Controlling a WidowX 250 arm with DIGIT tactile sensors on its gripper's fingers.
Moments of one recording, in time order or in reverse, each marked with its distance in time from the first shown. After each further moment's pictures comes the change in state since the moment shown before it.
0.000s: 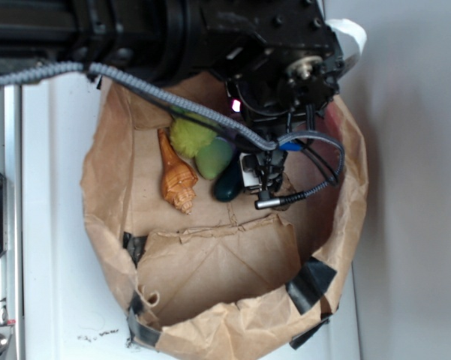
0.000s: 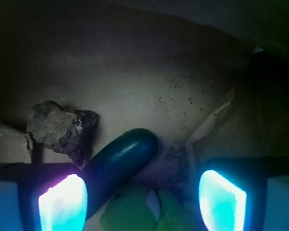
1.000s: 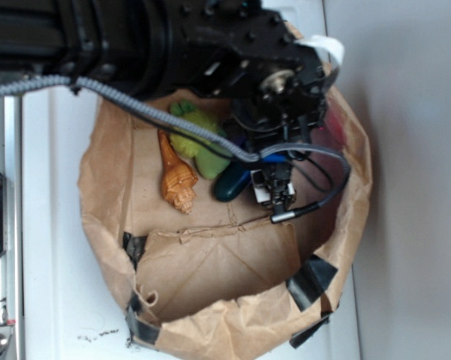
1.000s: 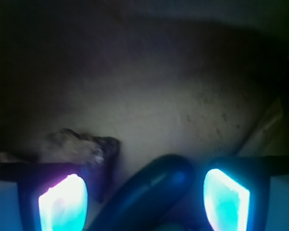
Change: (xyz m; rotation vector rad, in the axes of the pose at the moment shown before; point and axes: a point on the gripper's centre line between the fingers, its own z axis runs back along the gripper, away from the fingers) arm 0.006 -0.012 -0.019 -0.069 -0.135 0.074
